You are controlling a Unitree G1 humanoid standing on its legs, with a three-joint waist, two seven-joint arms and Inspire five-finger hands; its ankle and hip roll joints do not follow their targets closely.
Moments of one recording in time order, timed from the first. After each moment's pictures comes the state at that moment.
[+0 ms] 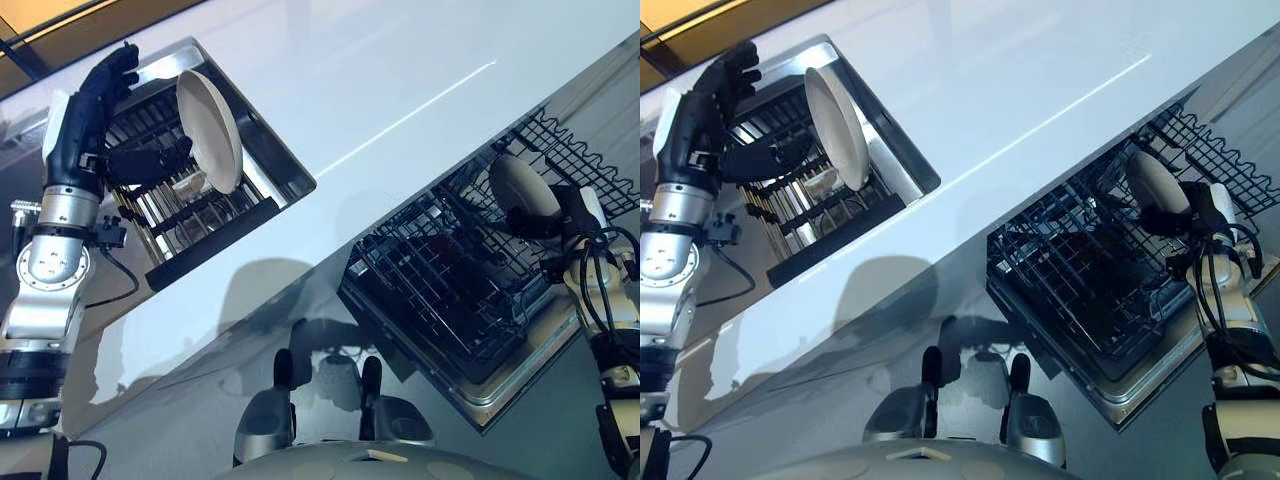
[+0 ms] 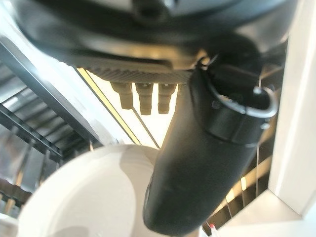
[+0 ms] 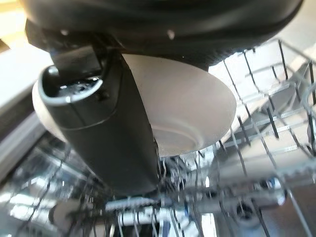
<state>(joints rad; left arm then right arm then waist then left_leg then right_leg) -0.24 0.84 0.12 0.05 -0.28 -0.27 0.08 -0.42 -0.81 0.07 0.62 0.03 0.05 -0.07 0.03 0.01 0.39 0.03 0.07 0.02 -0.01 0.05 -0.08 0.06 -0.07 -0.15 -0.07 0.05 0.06</state>
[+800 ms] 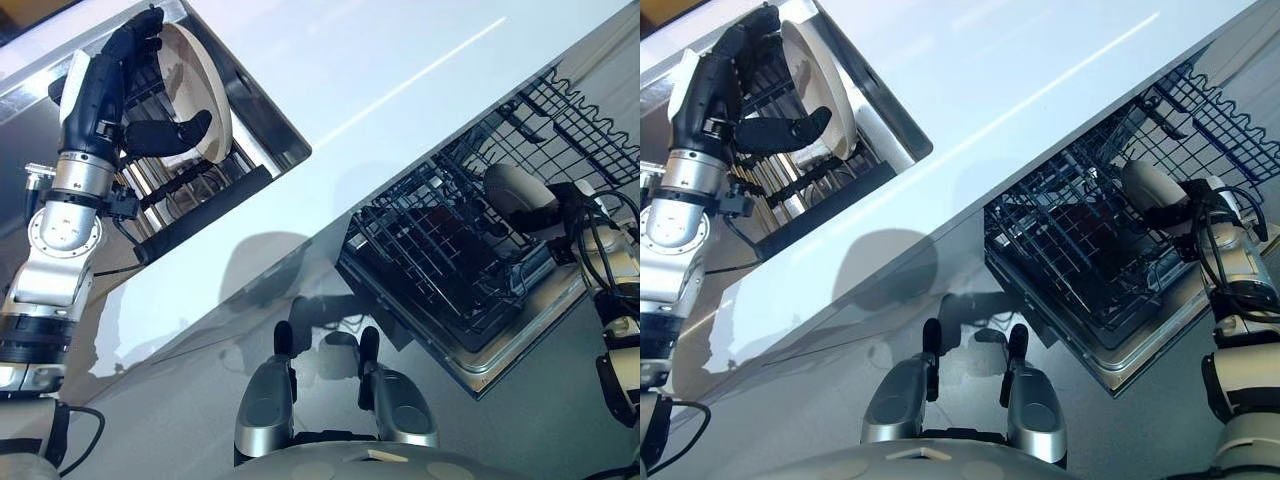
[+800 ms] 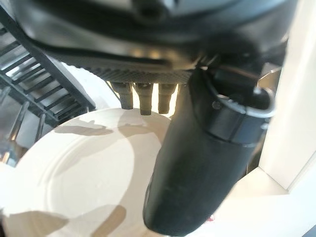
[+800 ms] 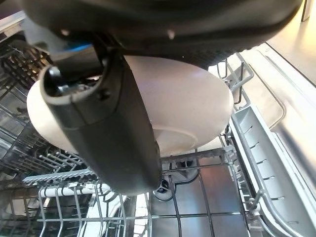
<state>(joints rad) -0.39 0.89 -0.01 0.11 -0.32 -0.28 0.09 -0.67 -0.87 0.23 0.86 0.00 0.23 0.01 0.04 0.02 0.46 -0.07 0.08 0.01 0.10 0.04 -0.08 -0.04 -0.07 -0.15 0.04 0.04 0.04</state>
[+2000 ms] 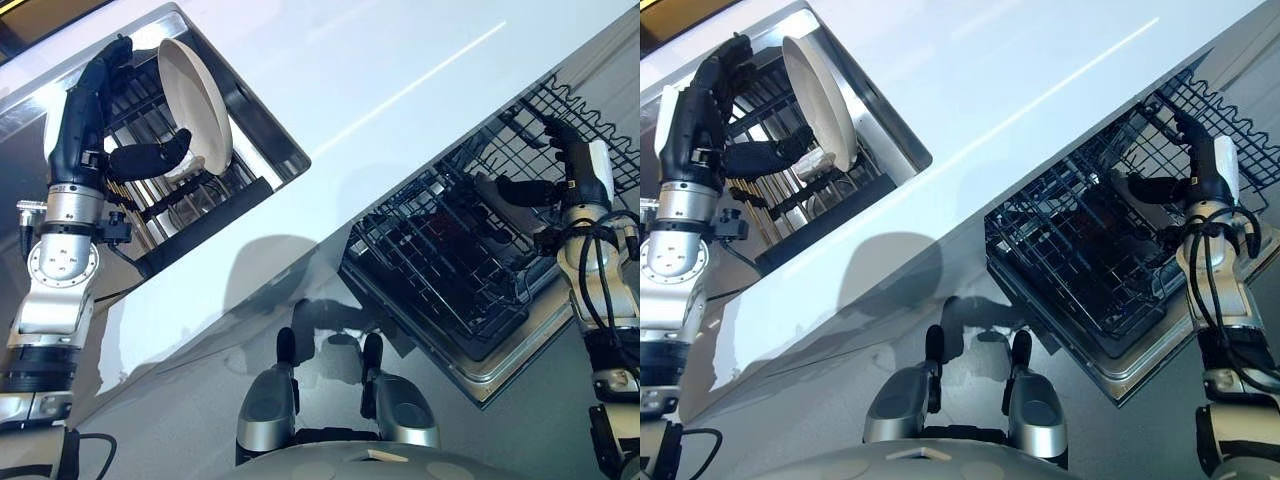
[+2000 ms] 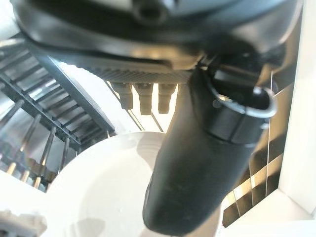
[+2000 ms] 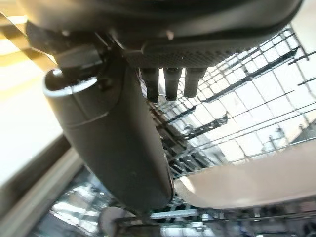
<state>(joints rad) -0.22 0.78 0.15 0.07 -0.23 -0.29 0.13 -0.31 -0.74 -0.11 0.25 -0.03 0.05 -0.21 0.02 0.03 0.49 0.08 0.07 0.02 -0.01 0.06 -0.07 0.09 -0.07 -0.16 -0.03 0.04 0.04</state>
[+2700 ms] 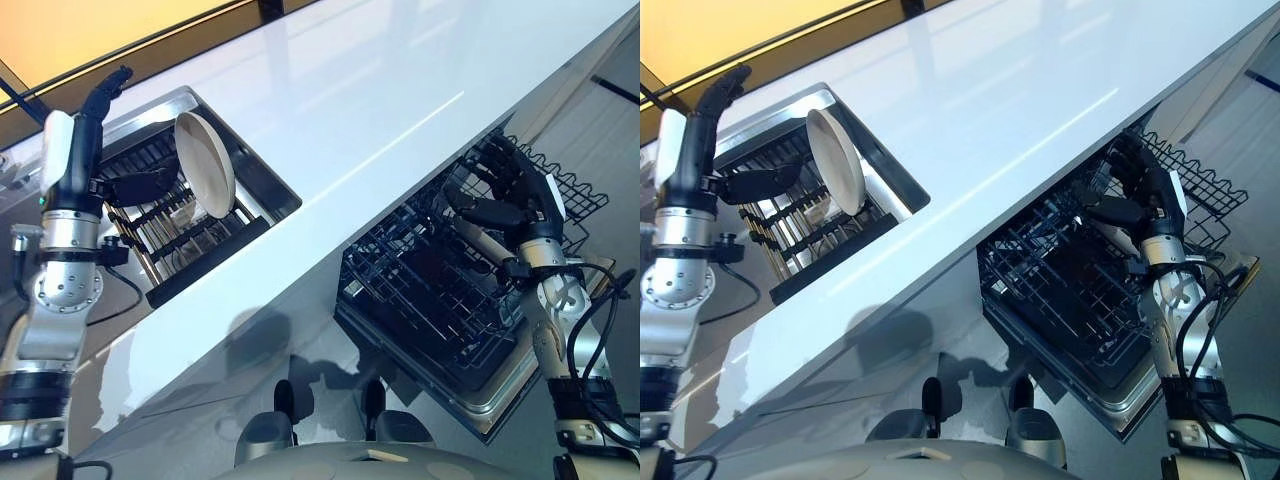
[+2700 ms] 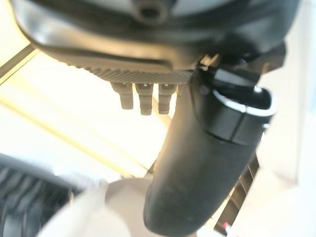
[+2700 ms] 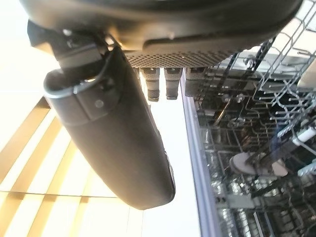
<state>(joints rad) -0.12 0.87 0.20 0.05 0.16 -0.31 0.24 -0.10 -0.52 -0.14 0.04 0.42 -0.07 0.01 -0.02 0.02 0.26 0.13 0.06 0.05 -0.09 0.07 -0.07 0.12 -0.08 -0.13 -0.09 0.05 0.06</state>
